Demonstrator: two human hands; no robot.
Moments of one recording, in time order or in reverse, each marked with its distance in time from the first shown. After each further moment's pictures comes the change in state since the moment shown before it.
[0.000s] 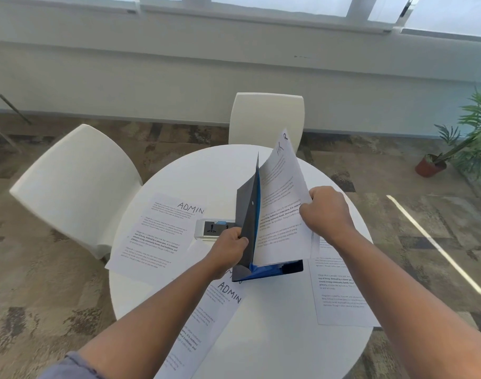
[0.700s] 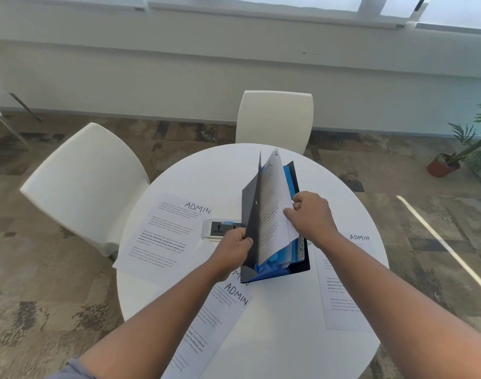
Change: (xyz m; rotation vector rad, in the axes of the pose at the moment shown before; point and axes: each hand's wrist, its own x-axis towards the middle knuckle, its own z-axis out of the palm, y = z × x) left_hand -0.006 0.004 -0.007 -0.046 -0.006 0.000; right_hand 0.027 -0.002 0.057 0.054 -0.046 -0.092
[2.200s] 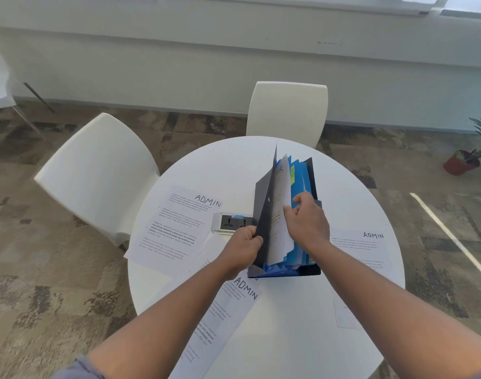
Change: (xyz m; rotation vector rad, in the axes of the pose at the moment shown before) left_hand -0.003 -0.010 -0.004 0.020 -0.003 0.025; right_hand -0.005 0.000 0.057 0.049 0.077 0.072
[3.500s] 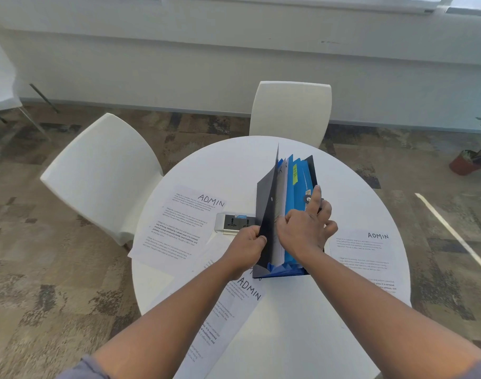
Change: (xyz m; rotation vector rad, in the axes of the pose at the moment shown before) left_hand 0.007 -0.007 0.001 -0.064 -0.005 0.023; right_hand -0.015 -0.009 0.021 -0.431 0.018 0.033
